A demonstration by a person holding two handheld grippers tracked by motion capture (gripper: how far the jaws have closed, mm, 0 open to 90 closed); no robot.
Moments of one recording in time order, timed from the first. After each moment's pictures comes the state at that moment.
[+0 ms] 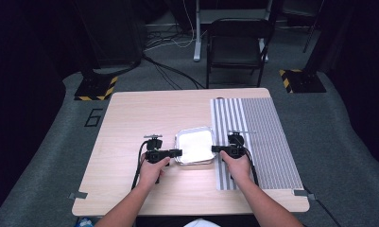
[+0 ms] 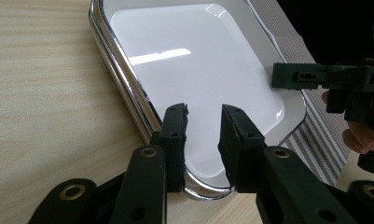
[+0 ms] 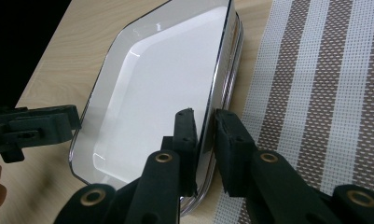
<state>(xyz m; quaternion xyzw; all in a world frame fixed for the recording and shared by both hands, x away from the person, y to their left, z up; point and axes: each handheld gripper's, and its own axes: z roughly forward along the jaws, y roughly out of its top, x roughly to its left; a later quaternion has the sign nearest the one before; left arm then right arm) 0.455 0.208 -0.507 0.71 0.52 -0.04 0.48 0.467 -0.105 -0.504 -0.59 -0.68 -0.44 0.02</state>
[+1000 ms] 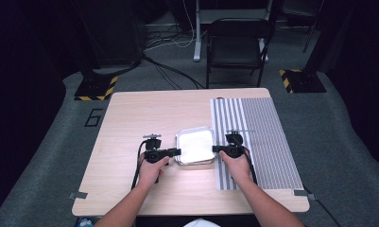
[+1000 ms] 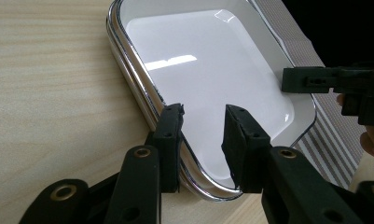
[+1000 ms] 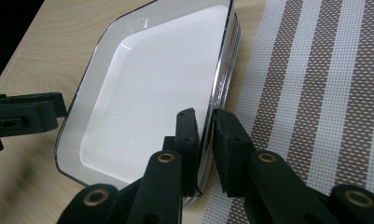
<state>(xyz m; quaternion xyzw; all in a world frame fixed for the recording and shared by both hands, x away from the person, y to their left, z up) 0.455 0.210 -0.506 0.71 0.53 -0.03 0.47 0.465 -0.100 -0.497 -0.59 -0.70 -0.41 -0.01</state>
